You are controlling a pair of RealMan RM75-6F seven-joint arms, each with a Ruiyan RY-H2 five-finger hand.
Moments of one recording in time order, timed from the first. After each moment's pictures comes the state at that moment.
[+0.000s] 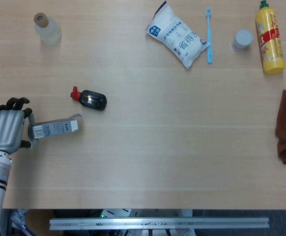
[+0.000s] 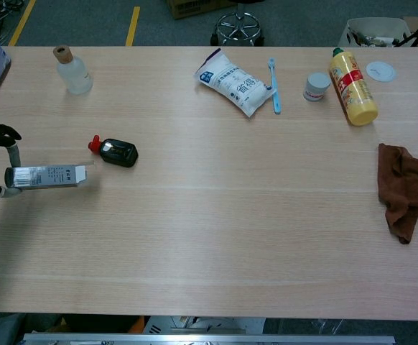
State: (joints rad) left arm -0.26 -1.36 -0.03 -1.64 1.20 1.23 0.43; right arm 0.13 -1.09 0.08 -1.50 -1.49 1.44 0.11
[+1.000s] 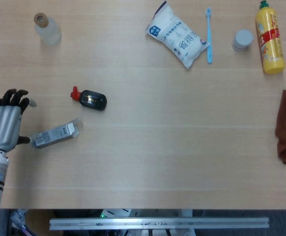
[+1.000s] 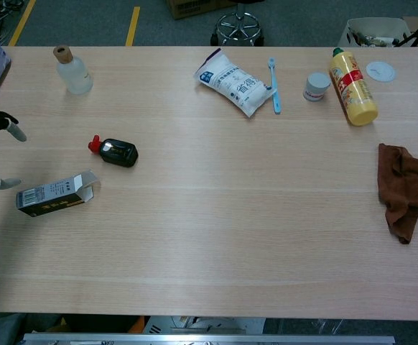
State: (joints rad) left arm -0.26 -1.32 -0.03 -1.71 1.25 1.31 0.38; right arm 0.13 -1.09 0.08 -1.51 -1.50 1.44 0.12
